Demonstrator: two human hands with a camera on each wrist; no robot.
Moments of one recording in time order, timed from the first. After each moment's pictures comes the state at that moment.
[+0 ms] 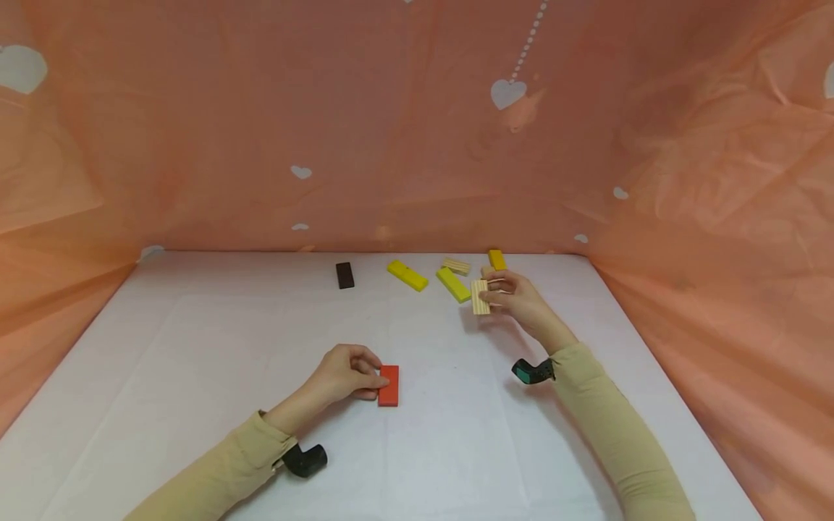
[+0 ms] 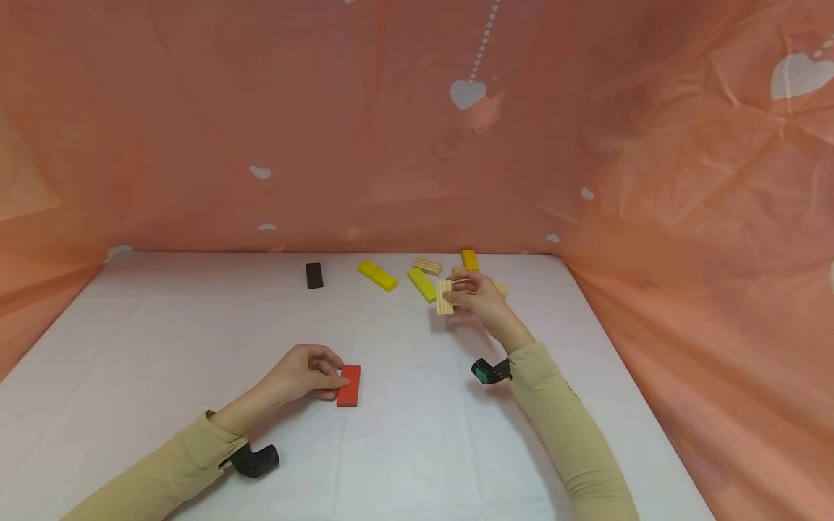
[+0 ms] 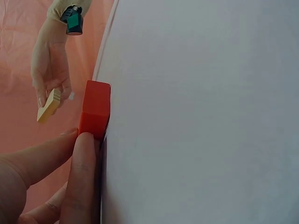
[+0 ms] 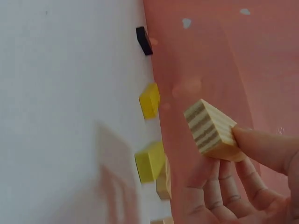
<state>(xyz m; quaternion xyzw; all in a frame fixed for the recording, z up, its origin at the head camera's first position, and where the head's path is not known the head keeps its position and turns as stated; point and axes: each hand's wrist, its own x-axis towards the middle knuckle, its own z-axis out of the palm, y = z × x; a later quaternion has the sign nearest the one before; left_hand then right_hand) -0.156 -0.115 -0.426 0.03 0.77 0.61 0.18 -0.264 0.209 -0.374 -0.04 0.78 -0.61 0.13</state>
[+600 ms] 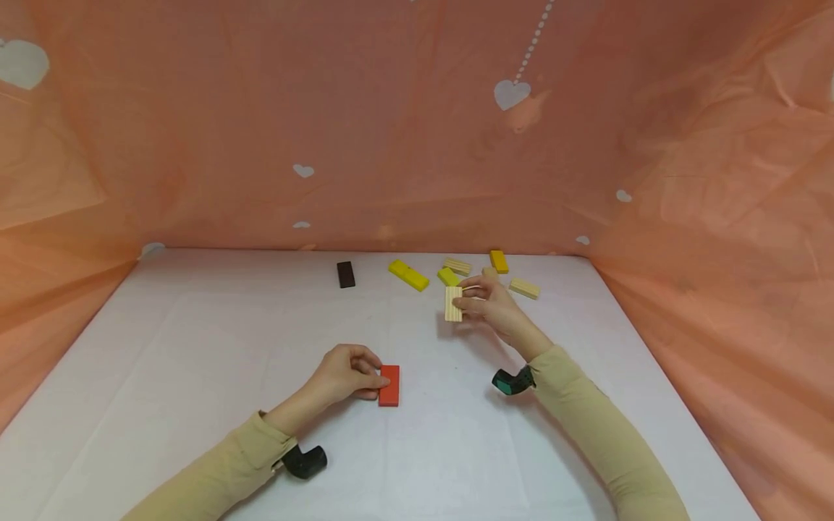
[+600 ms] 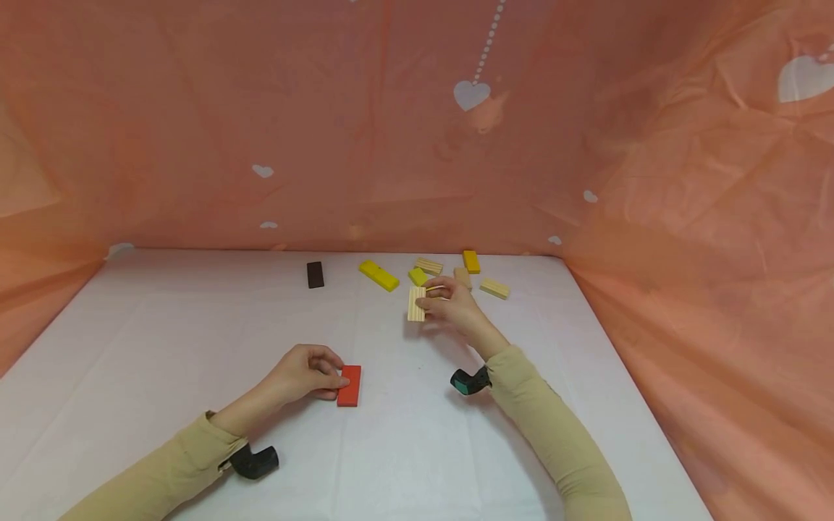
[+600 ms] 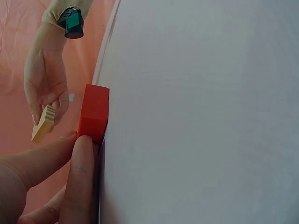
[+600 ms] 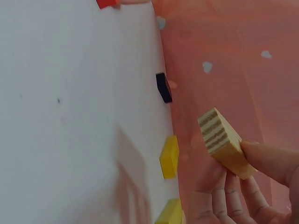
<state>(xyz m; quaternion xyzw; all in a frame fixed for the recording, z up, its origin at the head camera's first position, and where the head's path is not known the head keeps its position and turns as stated) -0.154 -0.116 -0.426 0.04 0.77 0.61 0.17 -0.255 0.167 -0.379 -0.05 0.74 -0.65 0.16</state>
